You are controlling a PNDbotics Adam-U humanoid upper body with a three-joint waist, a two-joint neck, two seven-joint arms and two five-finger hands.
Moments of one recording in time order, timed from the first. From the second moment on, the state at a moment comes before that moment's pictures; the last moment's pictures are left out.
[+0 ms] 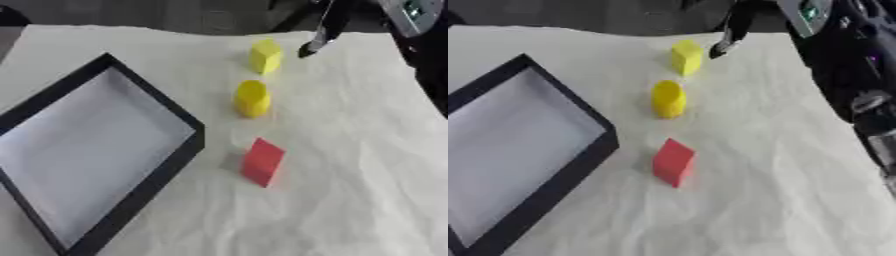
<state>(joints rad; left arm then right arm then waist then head) -0.19 0.43 0.10 -1.96 0.24 0.05 0.40 -1.23 -0.70 0.26 -1.14 0.67 -0.24 0.87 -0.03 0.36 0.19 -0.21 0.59</state>
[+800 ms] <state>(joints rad) -0.20 0.42 0.10 -1.97 0.24 0.05 0.40 -1.23 -0.66 0.26 -1.08 0.74 -0.26 0.86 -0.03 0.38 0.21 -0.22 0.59</state>
